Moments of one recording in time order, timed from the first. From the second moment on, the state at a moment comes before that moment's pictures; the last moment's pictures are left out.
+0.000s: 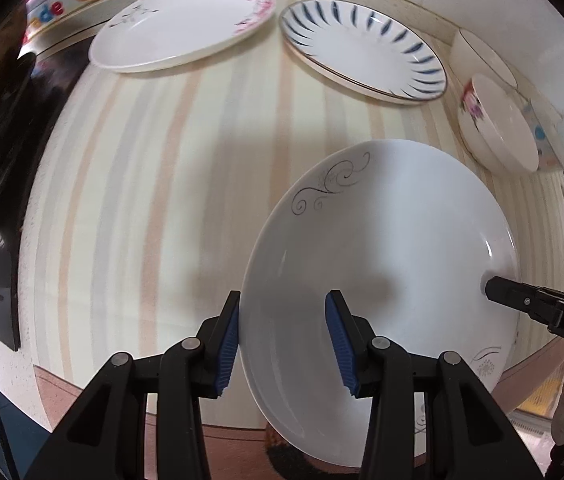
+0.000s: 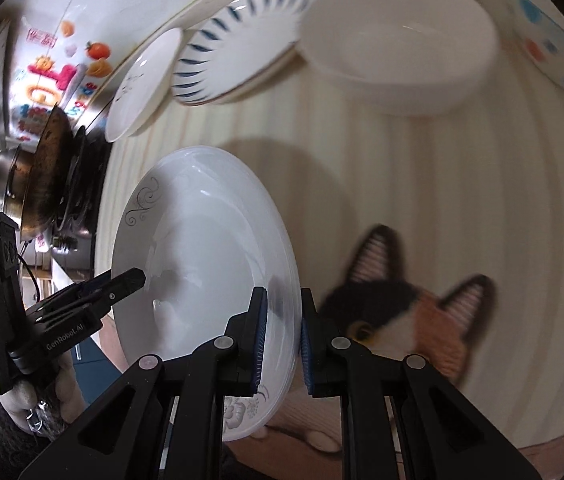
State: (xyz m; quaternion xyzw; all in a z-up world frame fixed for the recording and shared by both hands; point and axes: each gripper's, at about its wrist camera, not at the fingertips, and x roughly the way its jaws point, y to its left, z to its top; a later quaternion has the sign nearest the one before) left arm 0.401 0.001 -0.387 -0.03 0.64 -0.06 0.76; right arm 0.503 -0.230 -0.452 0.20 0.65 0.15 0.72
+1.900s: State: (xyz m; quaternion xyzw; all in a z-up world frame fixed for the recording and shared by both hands) left arm 0.611 0.170 -0.411 -0.14 0.55 0.09 0.81; right arm 0.859 -0.001 -0.445 0.02 0.56 0.21 0.80
